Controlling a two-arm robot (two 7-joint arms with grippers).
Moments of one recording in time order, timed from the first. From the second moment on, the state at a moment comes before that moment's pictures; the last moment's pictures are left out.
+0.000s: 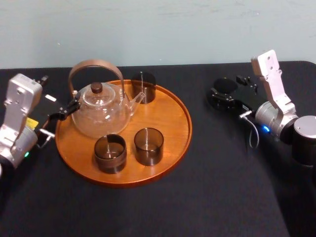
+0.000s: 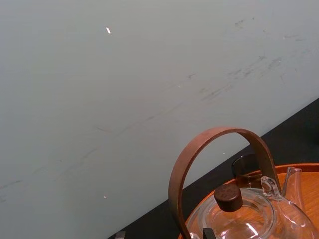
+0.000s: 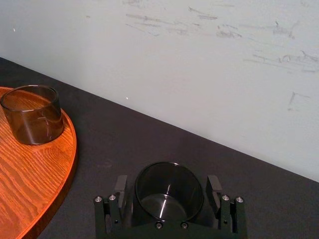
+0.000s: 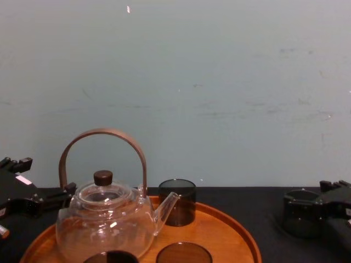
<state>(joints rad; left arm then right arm) -0.20 0.60 0.45 -1.41 -0.25 -0.12 0.03 0.42 0.26 -0.24 -1.05 0.10 0.02 0.32</state>
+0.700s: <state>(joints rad) -0.20 0.60 0.45 -1.41 -0.25 -0.12 0.03 0.41 0.27 -0.24 -1.05 0.10 0.02 0.32</state>
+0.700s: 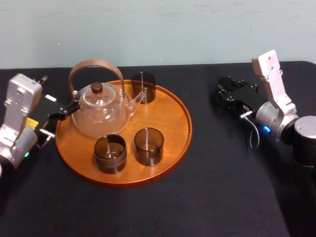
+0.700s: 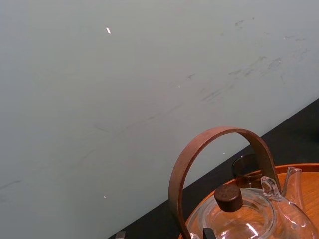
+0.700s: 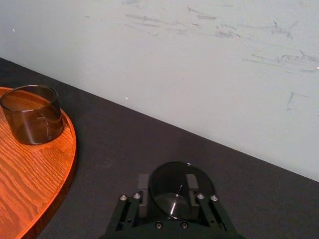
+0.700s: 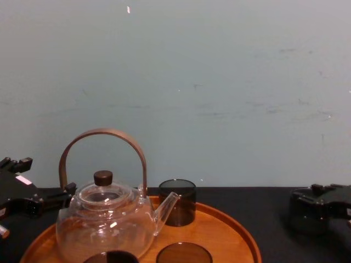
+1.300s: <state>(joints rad) -0.20 0.60 0.45 -1.41 -0.25 -0.12 0.03 0.41 0.27 -0.24 -1.05 0.10 0.02 0.32</state>
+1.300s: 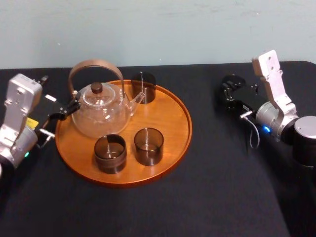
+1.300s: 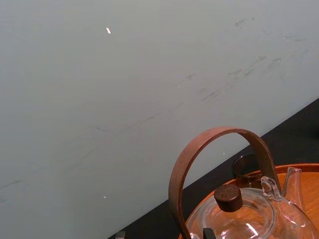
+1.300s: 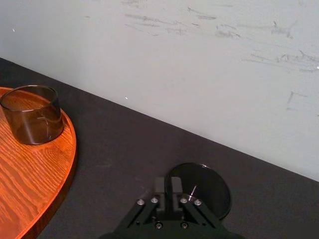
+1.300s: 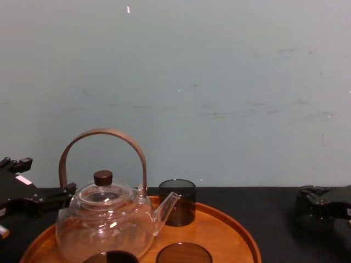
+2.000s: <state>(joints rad) -0.20 0.60 0.45 -1.41 -0.25 -0.12 0.03 0.41 0.27 -0.24 -1.05 0.10 0.02 0.32</state>
